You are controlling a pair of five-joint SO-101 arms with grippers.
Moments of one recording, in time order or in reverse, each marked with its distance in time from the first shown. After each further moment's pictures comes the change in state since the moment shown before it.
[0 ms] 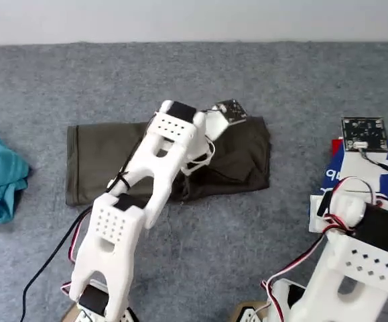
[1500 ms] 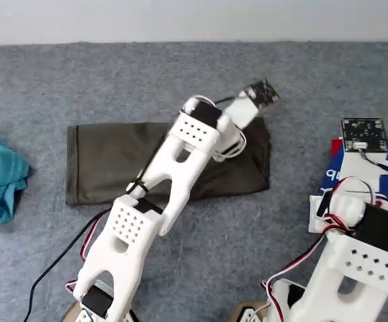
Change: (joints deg) left arm 6.9 3.9 -15.1 -6.3 8.3; right arm 0.0 0.0 0.4 0.0 0.0
